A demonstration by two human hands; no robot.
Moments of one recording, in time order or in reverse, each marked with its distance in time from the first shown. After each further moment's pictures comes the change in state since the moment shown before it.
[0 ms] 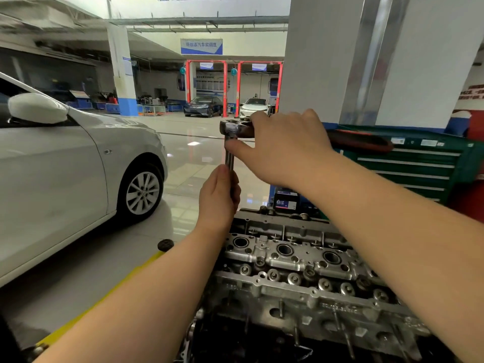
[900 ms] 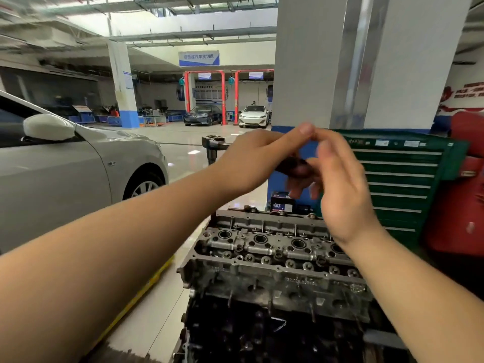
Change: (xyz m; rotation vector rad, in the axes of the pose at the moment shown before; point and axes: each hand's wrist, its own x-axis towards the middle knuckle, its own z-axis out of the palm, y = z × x) left_hand -0.057 0.188 0.073 0.503 -0.684 0.217; right_hand -0.138 0.069 -0.028 1.515 0.349 0.152
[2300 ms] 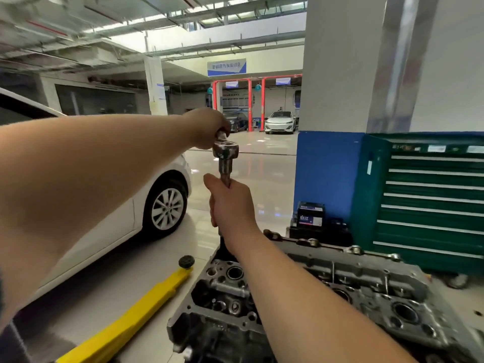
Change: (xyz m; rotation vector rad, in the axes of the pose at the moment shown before) left_hand 0.143 -0.167 -0.143 1.340 -0.150 -0.265; right_hand 0.071 0.151 0.189 0.255 -0.092 0.527
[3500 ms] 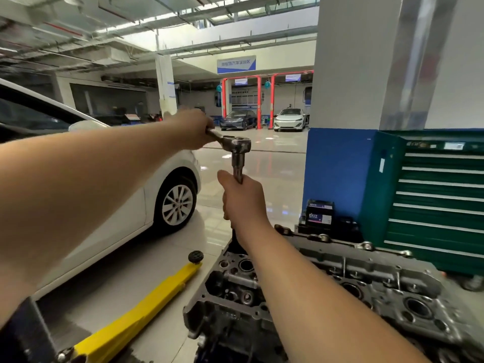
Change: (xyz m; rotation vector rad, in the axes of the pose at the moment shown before) left_hand -0.045 -0.026 0.006 -0.061 0.023 -0.282; right_hand -0.001 0.003 0.006 -0.007 0.032 0.000
